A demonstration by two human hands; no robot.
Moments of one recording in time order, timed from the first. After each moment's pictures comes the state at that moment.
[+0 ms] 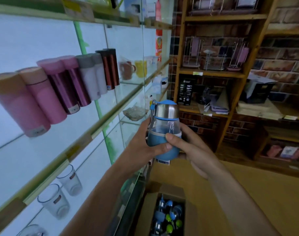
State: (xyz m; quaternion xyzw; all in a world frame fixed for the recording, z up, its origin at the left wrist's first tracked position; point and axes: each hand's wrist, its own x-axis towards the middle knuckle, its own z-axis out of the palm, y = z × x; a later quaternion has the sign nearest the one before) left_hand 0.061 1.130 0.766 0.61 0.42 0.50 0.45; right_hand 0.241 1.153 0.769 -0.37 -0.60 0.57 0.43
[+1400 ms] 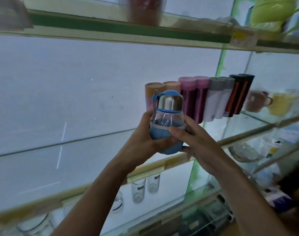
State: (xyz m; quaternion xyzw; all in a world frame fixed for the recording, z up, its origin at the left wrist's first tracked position) left_hand -0.090 1.043 0.835 0.41 0.63 0.64 0.16; right_hand 0.004 1.193 0.832 -0.05 -0.73 0.65 0.20
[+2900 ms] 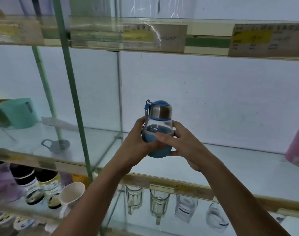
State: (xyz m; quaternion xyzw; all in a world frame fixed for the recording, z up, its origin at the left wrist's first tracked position) left_hand -0.148 0.708 0.818 0.15 0.74 0.66 -0.06; right_hand -0.161 0.881 0.828 0.13 -0.78 0.61 -0.03
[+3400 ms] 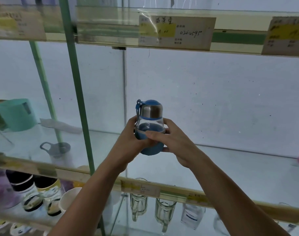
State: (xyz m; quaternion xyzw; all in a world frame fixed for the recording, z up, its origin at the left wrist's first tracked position) left_hand -0.181 0.671 0.815 0.12 0.75 0.65 -0.08; right_hand -0.199 0.830 0.824 0.11 -0.79 0.60 -0.02
